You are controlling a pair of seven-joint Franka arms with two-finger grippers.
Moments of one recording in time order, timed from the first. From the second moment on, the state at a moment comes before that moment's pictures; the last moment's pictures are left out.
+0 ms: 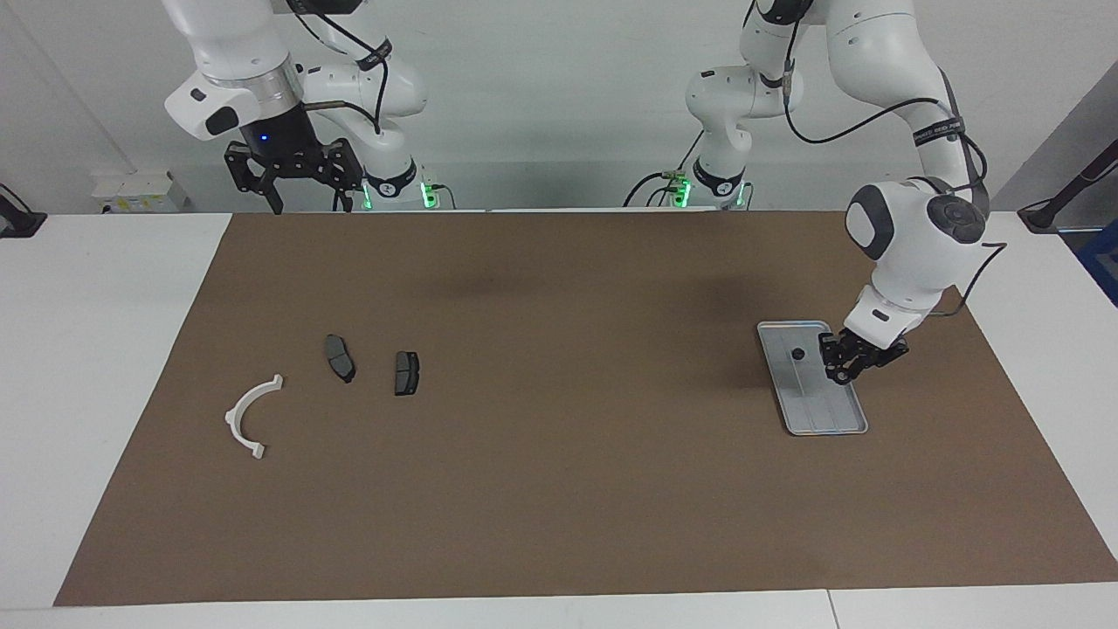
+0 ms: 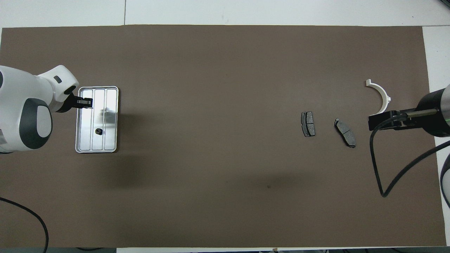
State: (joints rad) left arm 0.00 0.23 0.00 -1.99 0.00 2.32 0.15; right arm 0.02 -0.12 0.08 -1.67 0.00 1.54 0.07
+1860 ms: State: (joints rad) left arm -0.01 0.25 0.00 -2.14 0.00 2.50 0.14; right arm 0.02 -0.12 0.08 -1.67 0.00 1.54 0.07
